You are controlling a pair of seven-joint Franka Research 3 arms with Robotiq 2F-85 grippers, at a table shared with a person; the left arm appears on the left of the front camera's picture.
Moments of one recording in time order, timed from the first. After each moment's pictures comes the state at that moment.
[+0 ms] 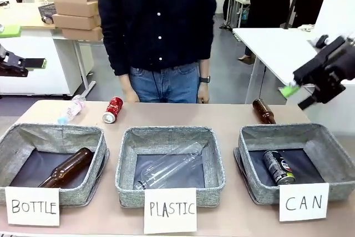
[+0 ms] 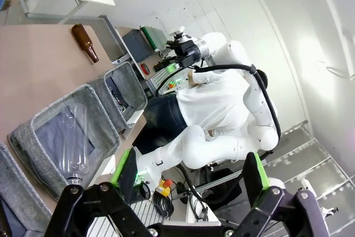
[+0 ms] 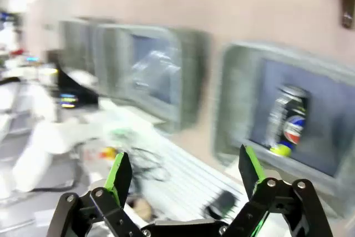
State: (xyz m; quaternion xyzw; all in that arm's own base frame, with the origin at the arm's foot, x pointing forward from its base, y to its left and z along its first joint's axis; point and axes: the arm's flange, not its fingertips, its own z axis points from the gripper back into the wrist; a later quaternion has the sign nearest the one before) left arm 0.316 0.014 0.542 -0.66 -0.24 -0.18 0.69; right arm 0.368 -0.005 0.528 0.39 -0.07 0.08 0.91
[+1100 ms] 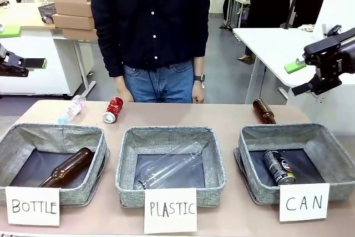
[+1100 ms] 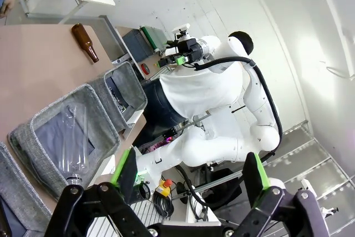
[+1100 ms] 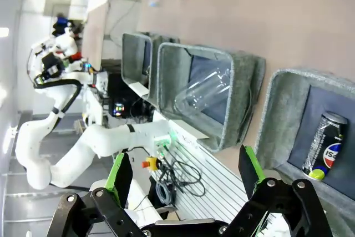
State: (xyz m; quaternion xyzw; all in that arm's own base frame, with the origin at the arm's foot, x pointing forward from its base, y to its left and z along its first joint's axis) left arm 0.316 0.014 0.542 -0.66 -0.24 -0.18 0.69; right arm 0.369 -0.012 0.529 0.47 -0.10 0.08 0.87
